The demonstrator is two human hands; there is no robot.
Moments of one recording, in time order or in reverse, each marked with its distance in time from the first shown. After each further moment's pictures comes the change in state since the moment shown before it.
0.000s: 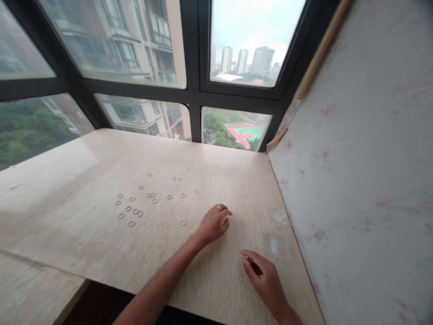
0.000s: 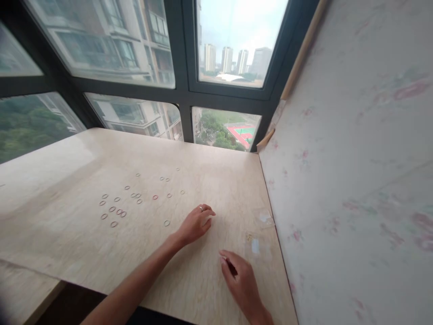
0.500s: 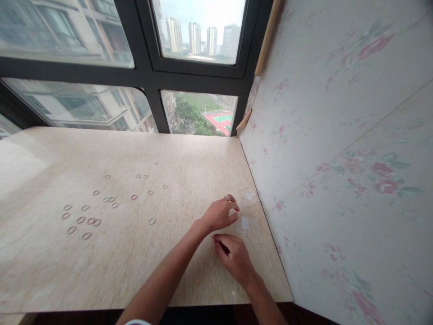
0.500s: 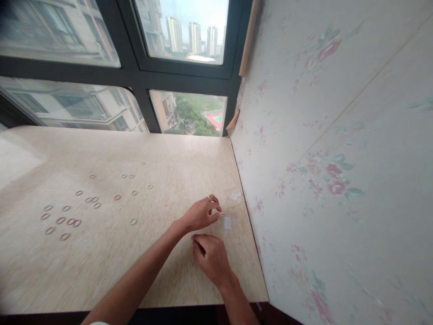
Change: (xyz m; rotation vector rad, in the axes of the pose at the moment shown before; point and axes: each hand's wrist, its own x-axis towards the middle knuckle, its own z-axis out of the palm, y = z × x) left_hand 0.056 0.072 0.051 -0.074 -0.297 0.131; right_hand 0.005 -0.008 0.000 0.014 0.046 -0.041
